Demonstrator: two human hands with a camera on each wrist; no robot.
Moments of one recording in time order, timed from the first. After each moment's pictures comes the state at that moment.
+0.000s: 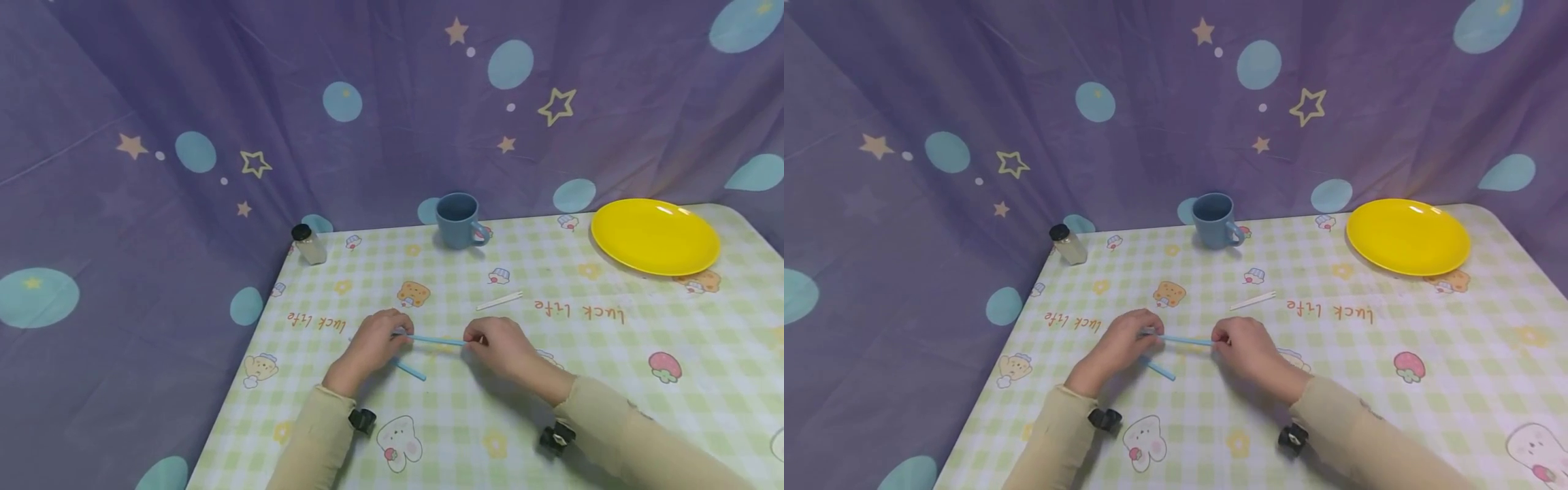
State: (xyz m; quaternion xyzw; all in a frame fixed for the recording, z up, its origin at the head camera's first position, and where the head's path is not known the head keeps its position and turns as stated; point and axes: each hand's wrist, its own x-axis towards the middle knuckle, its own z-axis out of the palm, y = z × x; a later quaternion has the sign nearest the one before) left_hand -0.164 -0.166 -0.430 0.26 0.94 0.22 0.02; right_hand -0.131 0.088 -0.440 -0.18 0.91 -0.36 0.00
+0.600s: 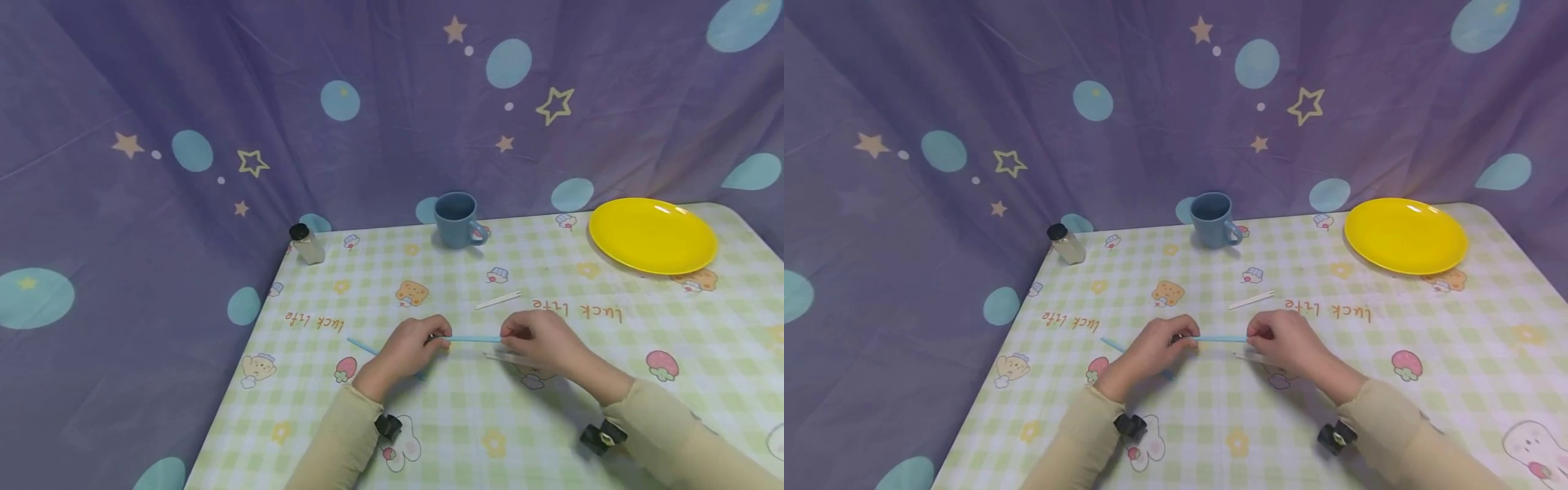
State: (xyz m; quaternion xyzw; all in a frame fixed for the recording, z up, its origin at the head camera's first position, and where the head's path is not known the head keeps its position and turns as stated) left_hand -0.154 -0.115 -0.436 0.32 0.90 0.27 0.03; right_hand -0.124 0.149 -0.428 -0.19 0.91 -0.37 0.00
